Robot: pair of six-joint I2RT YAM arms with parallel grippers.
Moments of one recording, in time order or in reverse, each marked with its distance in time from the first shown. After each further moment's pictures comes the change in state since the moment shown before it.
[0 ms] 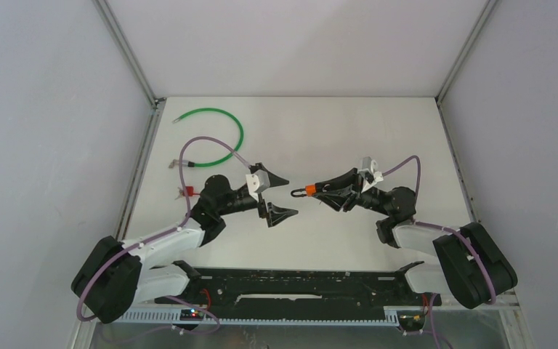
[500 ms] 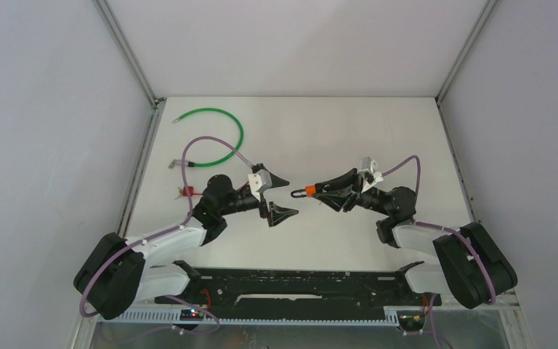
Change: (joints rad) left arm -0.003 0.029 0.001 -0.001 -0.018 0.000; right arm 0.002 0.000 0.000 0.000 -0.008 0.000
